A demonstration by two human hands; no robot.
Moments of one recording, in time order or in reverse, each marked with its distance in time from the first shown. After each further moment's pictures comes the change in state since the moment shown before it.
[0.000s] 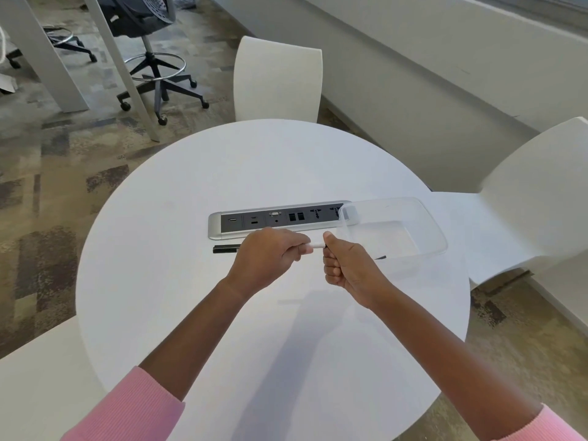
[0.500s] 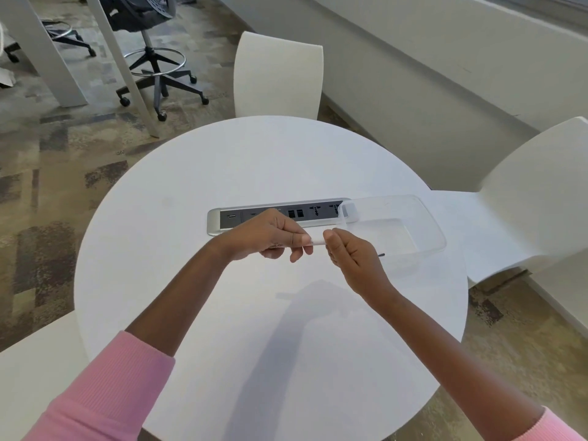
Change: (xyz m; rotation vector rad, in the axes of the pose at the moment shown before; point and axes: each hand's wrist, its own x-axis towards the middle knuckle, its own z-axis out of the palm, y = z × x) left_hand 0.027 -0.011 -0.030 -0.770 -0.605 -0.262; right_hand -0.012 0.004 -0.008 -0.545 0.028 -0.618
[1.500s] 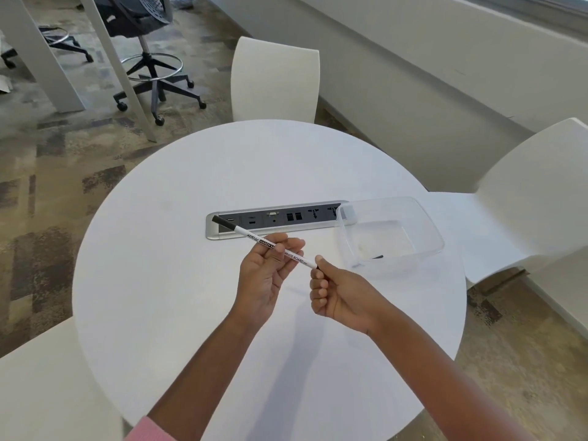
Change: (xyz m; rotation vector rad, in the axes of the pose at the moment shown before) left_hand -0.006 -0.047 0.071 -1.010 0.650 0.341; right_hand -0.015 -0.003 0.016 0.968 -0.160 0.878
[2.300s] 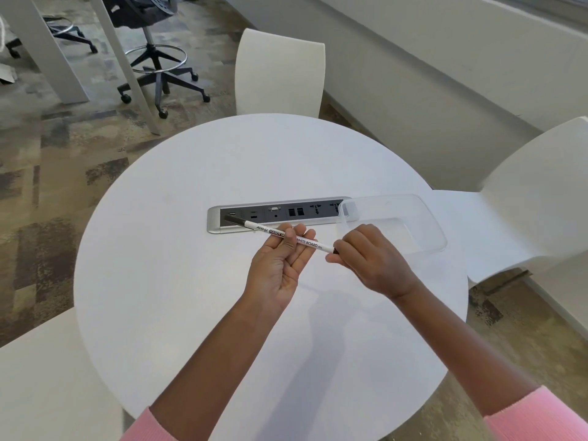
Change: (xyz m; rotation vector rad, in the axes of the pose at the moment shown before) left_hand -0.004 0.014 0.039 -0.272 0.230 -0.231; right_hand 0.011 -0.044 -0.040 -1.918 0.219 -1.893
